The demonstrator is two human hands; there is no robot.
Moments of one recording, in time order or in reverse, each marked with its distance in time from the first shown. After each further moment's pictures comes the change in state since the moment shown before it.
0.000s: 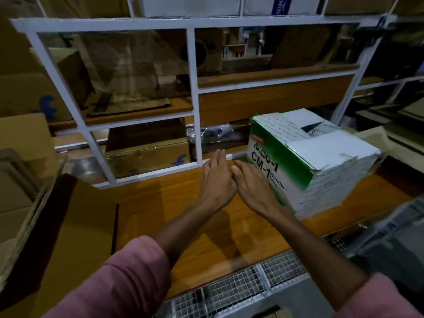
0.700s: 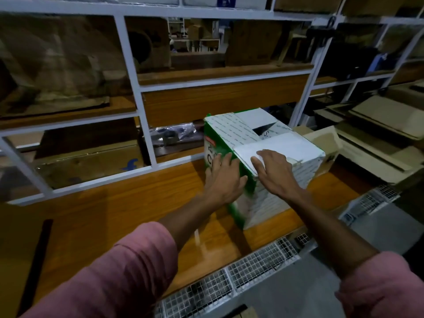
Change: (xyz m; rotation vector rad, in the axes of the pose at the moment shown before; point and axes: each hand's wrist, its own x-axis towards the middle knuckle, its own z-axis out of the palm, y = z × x) left_hand 0.071 0.118 0.124 0.185 -0.250 0.183; right_hand 0.053 0.180 -0.147 -0.389 0.040 0.120
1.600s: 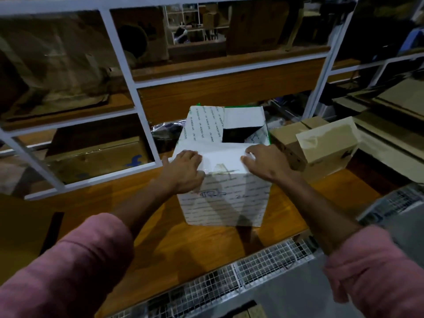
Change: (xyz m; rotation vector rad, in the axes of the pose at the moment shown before) left_hand 0.022 -0.076 -0.029 0.371 -0.149 -0.080; right_hand 0.052 0.018 -0.002 -0.017 -0.199 -0.110
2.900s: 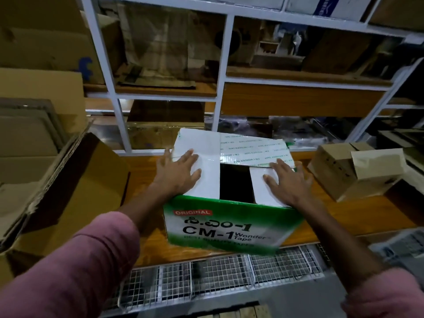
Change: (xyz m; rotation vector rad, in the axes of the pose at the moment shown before) left_hand -0.199 -0.184 0.028 -0.113 0.059 -0.298; right_hand -0.084 -0.156 0.074 -0.169 -0.123 0.052
